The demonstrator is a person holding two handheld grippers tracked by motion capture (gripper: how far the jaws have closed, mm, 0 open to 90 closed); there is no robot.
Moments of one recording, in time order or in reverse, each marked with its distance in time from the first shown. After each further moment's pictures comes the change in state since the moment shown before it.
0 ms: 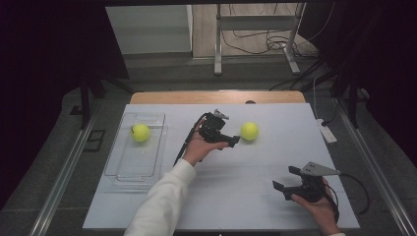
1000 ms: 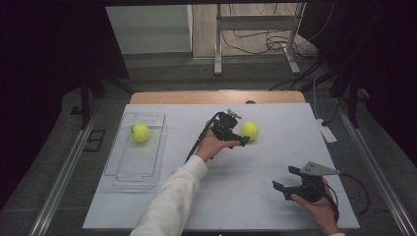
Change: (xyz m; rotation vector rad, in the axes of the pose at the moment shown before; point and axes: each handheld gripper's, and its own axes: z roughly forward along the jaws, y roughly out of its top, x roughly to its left) left arm -0.008 0.016 0.040 0.067 0.002 0.018; right arm -0.001 0.000 0.001 0.002 0.003 0.002
